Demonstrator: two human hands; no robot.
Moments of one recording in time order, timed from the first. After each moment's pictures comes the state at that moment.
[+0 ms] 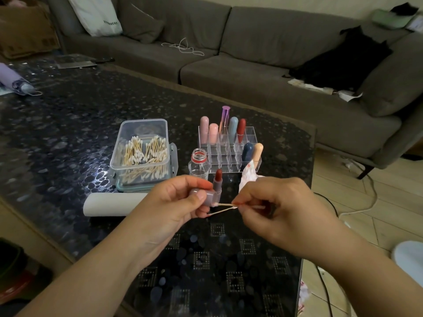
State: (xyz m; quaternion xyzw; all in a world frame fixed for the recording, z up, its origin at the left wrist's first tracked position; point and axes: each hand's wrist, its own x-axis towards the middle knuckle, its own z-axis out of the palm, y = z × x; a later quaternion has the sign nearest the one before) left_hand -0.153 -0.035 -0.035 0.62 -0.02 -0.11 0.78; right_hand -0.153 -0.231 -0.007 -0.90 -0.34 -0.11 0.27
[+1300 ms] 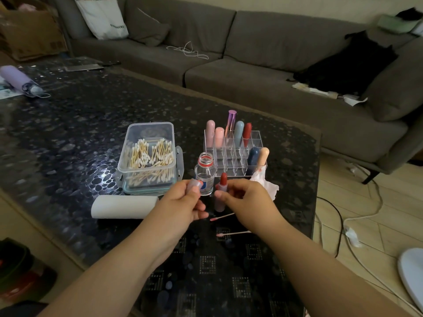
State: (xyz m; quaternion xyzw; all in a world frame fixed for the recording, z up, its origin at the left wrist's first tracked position) left_hand -0.134 -0.041 -0.060 0.66 0.09 -0.05 0.74; right_hand -0.104 -0.188 -0.062 -0.88 -0.05 0.03 0.48
